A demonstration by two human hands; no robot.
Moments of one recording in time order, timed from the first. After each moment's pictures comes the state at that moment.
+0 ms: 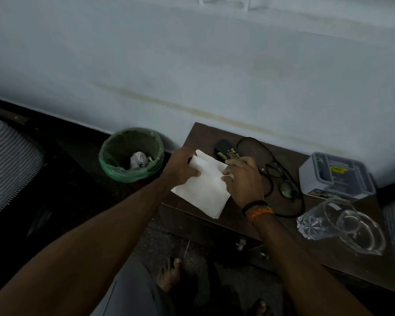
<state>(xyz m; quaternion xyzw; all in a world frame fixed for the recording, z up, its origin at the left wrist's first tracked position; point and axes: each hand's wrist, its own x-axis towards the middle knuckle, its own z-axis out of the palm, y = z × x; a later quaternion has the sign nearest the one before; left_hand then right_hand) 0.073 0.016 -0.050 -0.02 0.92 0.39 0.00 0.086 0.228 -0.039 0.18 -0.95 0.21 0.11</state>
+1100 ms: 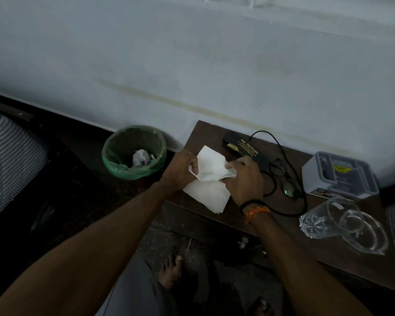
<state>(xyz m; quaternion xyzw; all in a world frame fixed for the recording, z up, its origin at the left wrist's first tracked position) 0.084 0.003 -0.076 0.10 0.91 0.39 -0.08 0.093 0.218 -0.041 0.07 -0.96 0.25 0.04</state>
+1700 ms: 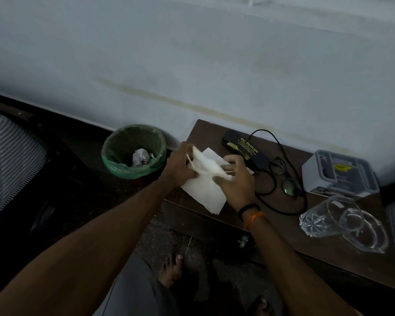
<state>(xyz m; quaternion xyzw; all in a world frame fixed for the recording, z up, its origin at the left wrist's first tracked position) 0.083 0.001 -0.072 0.03 0.89 0.46 -0.03 0.106 0.205 -0.043 0.05 -0.85 0.52 -0.01</state>
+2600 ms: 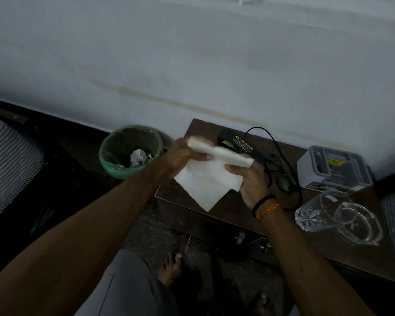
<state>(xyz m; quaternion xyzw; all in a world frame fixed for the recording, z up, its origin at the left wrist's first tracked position) 0.077 0.025 -0.004 0.02 0.65 0.75 0.14 0.096 0.233 -0.029 -0.04 -0.58 0.81 -0.10</state>
